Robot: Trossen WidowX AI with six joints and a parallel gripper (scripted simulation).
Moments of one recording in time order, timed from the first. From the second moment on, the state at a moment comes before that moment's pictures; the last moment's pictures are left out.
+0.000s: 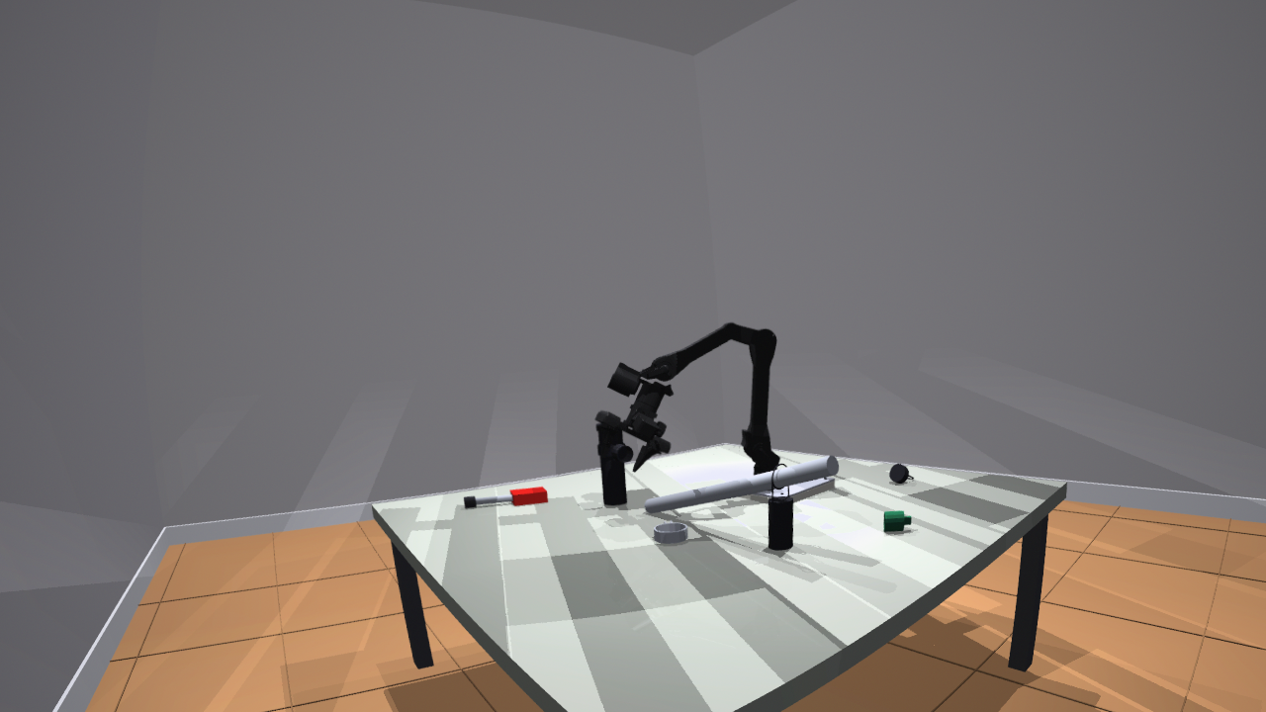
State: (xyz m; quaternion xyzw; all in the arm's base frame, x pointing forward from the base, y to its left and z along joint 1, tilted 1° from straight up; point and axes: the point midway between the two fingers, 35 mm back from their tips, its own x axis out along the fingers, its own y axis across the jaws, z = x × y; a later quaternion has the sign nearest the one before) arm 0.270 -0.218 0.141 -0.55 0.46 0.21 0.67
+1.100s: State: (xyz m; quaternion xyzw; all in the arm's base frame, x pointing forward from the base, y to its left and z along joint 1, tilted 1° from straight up) arm 0.264 -0.215 0.139 -0.57 0.44 0.23 0.66
